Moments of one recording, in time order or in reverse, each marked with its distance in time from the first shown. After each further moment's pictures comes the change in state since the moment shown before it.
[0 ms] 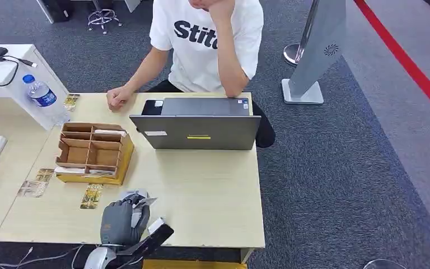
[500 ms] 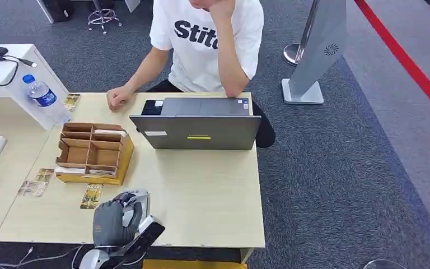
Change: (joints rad) left arm 0.009 -0.038 0.076 -0.029 0.054 0.044 -0.072; right arm 0.002 -0.002 -0.020 0.000 0.000 0.005 -0.005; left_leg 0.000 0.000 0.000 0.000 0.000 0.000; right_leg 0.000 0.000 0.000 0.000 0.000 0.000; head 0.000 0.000
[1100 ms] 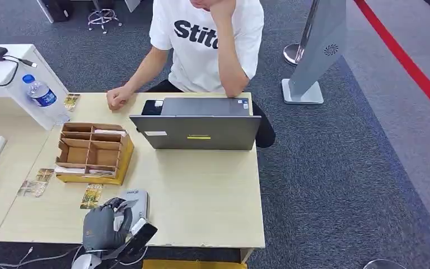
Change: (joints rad) left arm 0.005 -0.011 0.097 0.026 -0.068 -0.018 0.002; right arm 0.001 0.000 -0.005 0.000 0.000 -0.003 0.003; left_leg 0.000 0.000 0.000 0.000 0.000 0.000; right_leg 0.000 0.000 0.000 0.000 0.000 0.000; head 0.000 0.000
